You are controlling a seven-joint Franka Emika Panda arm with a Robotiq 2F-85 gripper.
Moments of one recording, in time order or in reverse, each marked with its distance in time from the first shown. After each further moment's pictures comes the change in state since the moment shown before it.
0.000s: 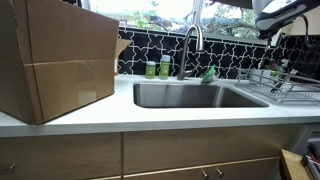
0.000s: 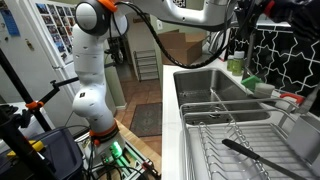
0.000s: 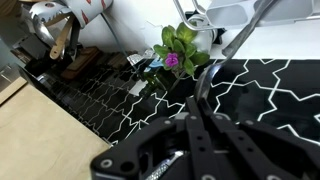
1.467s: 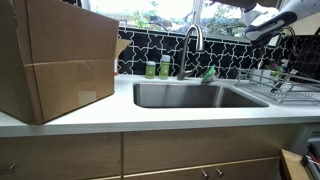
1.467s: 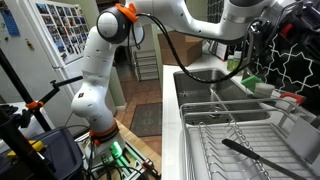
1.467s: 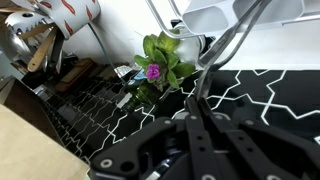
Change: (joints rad) arm -0.051 0.212 -0.009 0.154 0.114 -0.001 -0.002
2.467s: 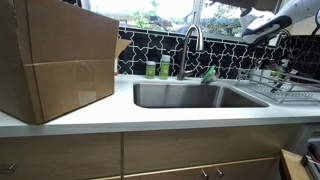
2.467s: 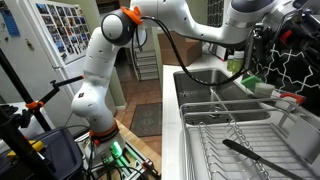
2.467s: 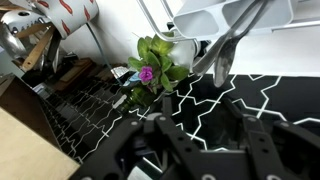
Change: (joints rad) arm 0.005 0.040 0.002 0.025 0.000 -0.013 0.002
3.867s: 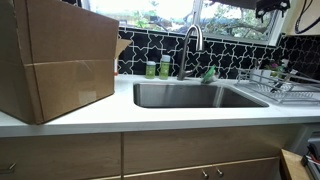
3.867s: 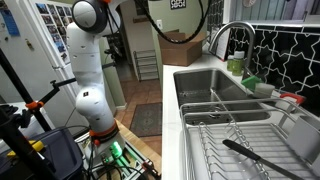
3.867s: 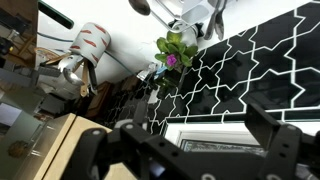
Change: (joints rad) arm 0.179 -0.336 0.033 0.042 0.002 -0.341 0.226
